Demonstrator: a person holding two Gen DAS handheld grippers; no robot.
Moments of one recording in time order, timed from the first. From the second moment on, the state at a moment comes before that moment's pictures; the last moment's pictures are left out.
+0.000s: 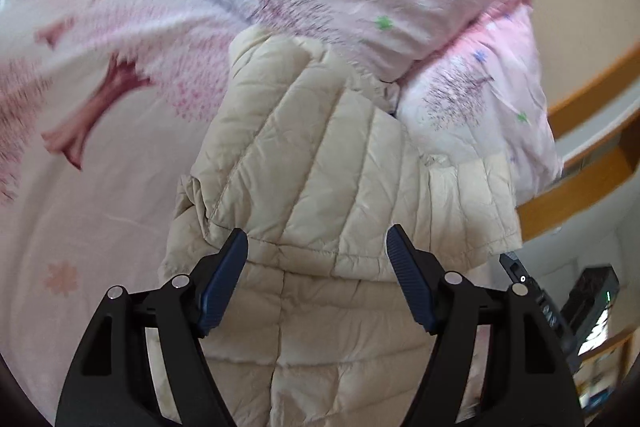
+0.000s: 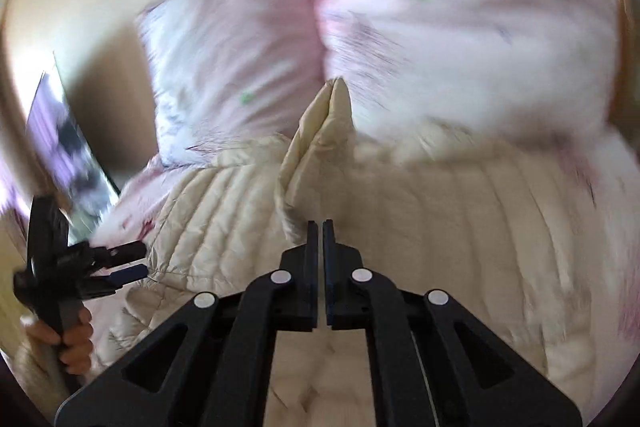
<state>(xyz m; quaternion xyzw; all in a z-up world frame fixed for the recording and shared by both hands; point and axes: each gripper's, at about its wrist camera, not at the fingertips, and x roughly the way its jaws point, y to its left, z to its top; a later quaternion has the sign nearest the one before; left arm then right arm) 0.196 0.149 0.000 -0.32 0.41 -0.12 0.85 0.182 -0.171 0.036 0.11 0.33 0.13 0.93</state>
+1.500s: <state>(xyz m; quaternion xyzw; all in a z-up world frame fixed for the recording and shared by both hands) 0.034 0.194 -0.031 -0.21 0.45 -0.20 0.84 0.038 -0.404 -0.050 0.30 0.48 0.07 0.82</state>
